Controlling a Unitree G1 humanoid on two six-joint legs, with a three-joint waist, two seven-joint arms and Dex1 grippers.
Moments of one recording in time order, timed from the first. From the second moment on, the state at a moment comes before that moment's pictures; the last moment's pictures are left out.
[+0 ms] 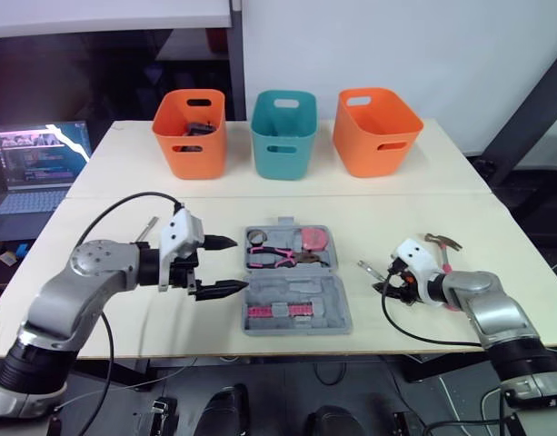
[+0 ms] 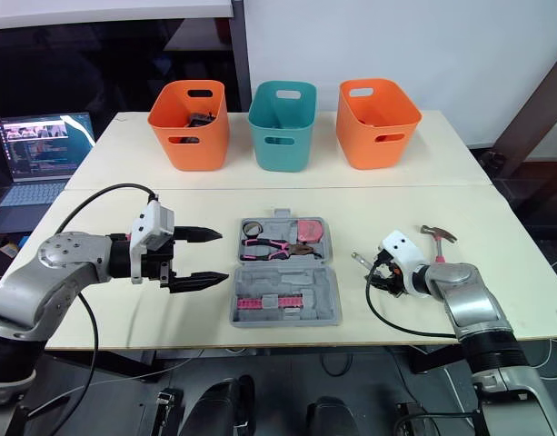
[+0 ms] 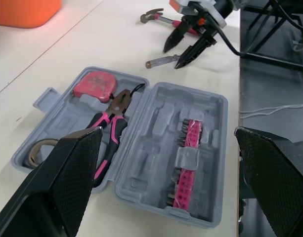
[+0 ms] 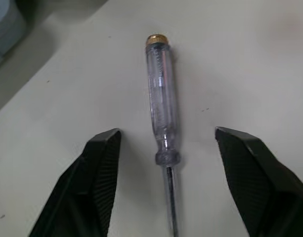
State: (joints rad) left arm -0.35 0.79 -0.02 -0.31 -0.52 0.56 -1.08; right arm -0.37 -0.70 0.05 0.27 0.05 0.50 0.83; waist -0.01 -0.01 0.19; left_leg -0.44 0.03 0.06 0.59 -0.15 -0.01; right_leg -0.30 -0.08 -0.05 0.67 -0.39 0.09
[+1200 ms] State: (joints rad) left arm -0.08 0.89 0.16 -0.22 -0.47 0.43 -1.10; right arm -1.04 -0.61 0.73 -0.12 0.04 1.12 1.09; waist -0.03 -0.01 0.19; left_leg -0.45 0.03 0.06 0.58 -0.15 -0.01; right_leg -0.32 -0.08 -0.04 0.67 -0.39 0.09
